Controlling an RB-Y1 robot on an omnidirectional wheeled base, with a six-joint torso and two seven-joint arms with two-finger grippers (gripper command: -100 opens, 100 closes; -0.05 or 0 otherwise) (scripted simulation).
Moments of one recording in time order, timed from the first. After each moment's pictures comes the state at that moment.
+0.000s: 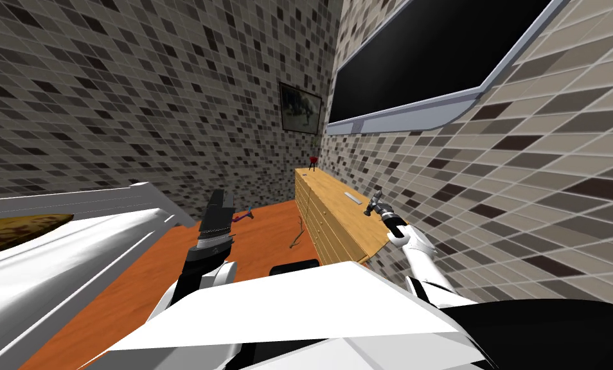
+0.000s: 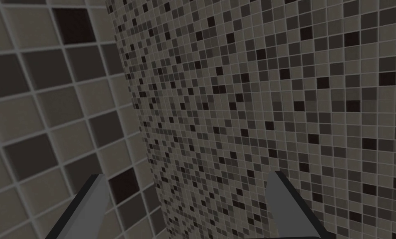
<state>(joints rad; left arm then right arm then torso) 0.54 0.03 -0.02 -2.24 -0.12 -0.55 -0.17 0.04 -0.61 -0.57 -1.08 0.77 -0.41 0.37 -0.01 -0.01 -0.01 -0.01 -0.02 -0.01</state>
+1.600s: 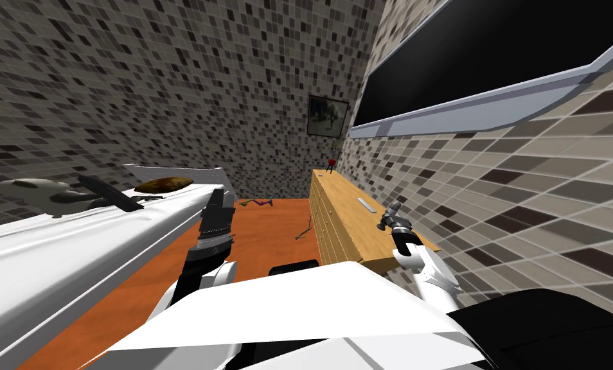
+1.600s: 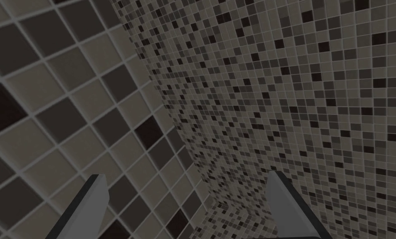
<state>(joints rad) 0.54 0.03 -0.02 -2.24 -0.12 -0.55 -0.17 0.32 -0.39 -0.64 -1.53 0.78 -0.06 0.36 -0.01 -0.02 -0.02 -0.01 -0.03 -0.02</state>
